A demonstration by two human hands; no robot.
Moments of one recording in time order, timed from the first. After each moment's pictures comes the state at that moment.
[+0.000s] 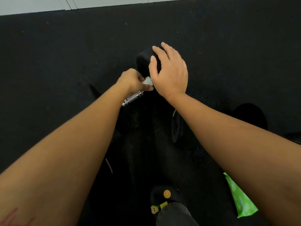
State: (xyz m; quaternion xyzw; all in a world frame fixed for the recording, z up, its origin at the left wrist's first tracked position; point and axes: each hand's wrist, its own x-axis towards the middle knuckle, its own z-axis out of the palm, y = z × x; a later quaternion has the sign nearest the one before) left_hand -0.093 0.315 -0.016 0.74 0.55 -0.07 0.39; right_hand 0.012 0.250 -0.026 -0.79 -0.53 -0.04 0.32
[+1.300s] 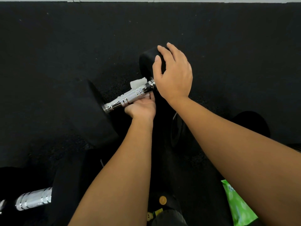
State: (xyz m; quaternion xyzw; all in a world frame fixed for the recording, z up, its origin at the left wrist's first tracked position) left_hand -0.067 0.247 -0.055 -0.25 0.32 0.54 0.73; right_hand 0.010 0.250 -0.027 -0.78 -0.52 -0.07 0.34
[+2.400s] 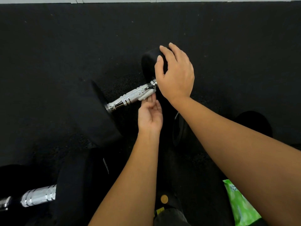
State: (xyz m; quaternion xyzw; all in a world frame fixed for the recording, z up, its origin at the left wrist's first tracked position) left_hand -0.071 0.214 -0.055 -0.12 0.36 0.49 0.78; right_hand 0.009 0.250 -0.027 -0.78 -0.52 -0.06 0.34
